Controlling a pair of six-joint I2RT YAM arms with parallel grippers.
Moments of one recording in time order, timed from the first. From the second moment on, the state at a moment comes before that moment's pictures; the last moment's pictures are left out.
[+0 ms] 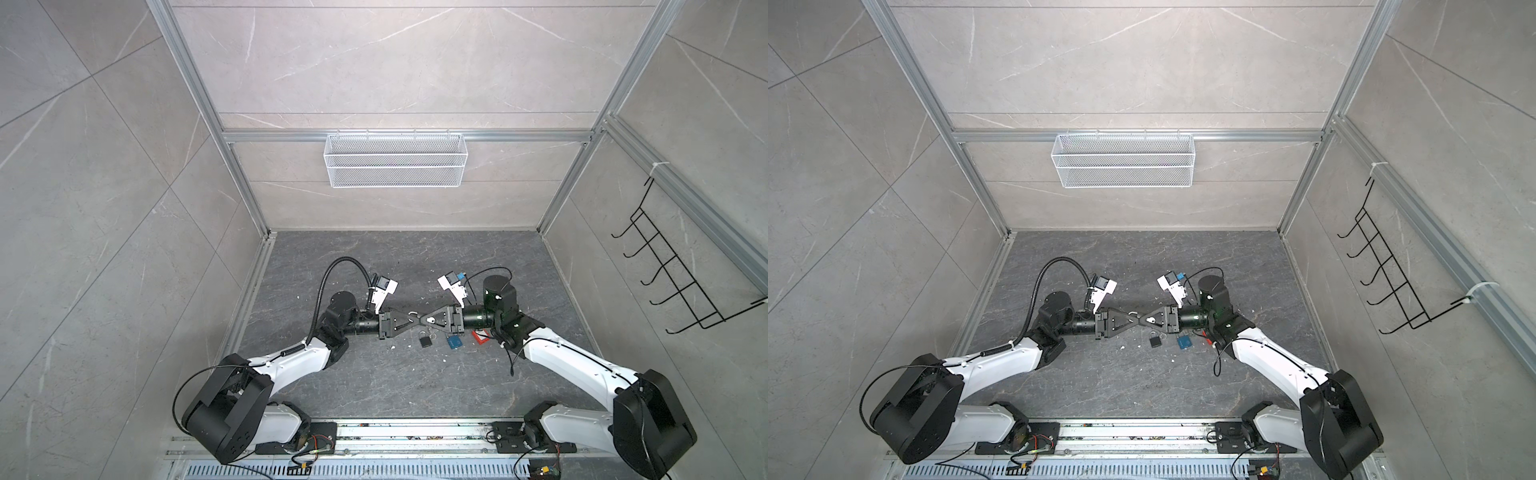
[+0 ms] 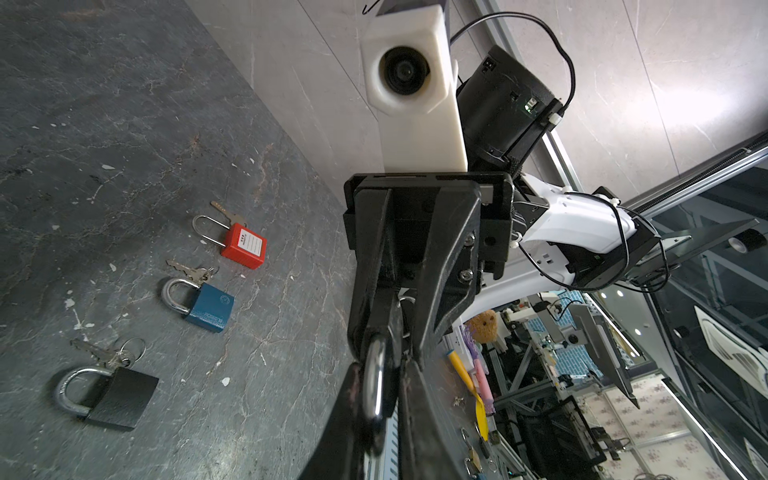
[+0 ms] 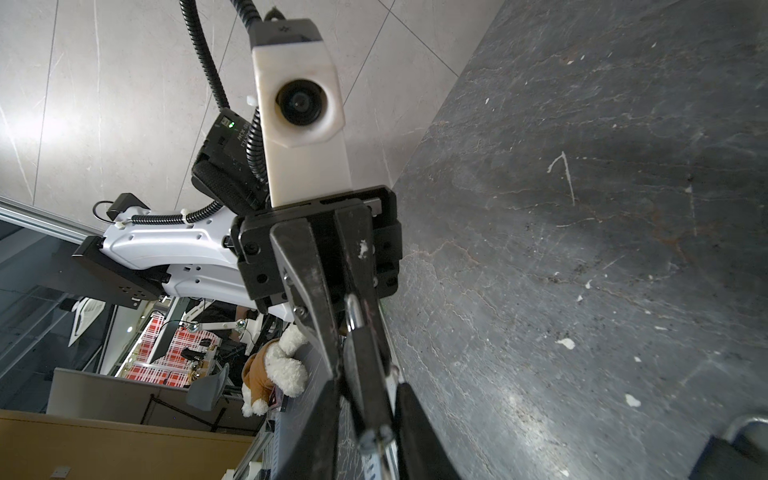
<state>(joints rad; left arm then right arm) -0.61 1.33 0.54 0.72 0.93 -0.82 0.49 1.24 0.69 0.19 -1.00 0.67</state>
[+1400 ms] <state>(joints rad) -0.61 1.31 0.54 0.75 0.95 -0.85 0.49 1.23 0.68 0.26 -1.02 0.71</state>
